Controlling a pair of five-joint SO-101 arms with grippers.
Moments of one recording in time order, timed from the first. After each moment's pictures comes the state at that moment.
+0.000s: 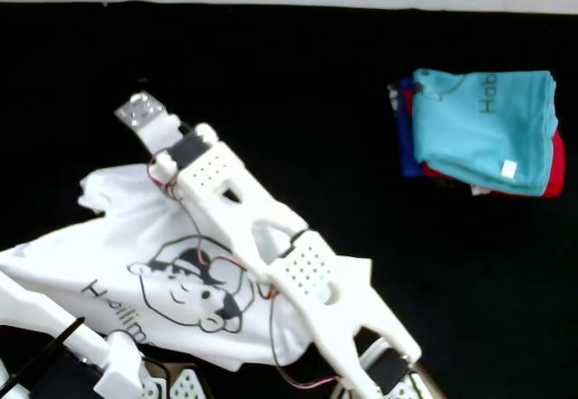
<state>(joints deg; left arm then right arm) -61.8 -24.0 5.1 101.0 -40.5 -48.6 65.3 -69.6 83.8 4.3</state>
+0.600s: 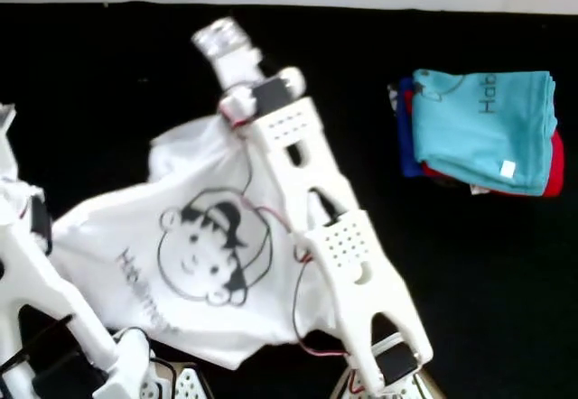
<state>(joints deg) -43.4 -24.0 12.0 96.3 -32.3 -31.2 60.7 -92.3 100.1 5.8</state>
